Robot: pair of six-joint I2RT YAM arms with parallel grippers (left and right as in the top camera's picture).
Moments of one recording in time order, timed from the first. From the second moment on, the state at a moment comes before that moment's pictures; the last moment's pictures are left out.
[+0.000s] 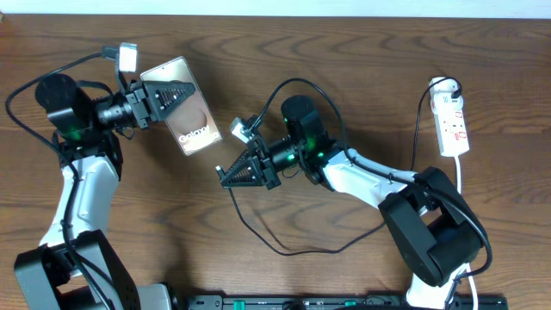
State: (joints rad) left arm 0.30 1.54 0.92 0.65 1.51 -0.80; right arm 0.64 1.93 1.07 0.50 -1.37 0.42
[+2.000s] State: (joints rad) left arm 0.30 1.54 0.92 0.43 1.40 -0.79; right arm 0.60 2.14 1.19 1.00 -1.54 0.82
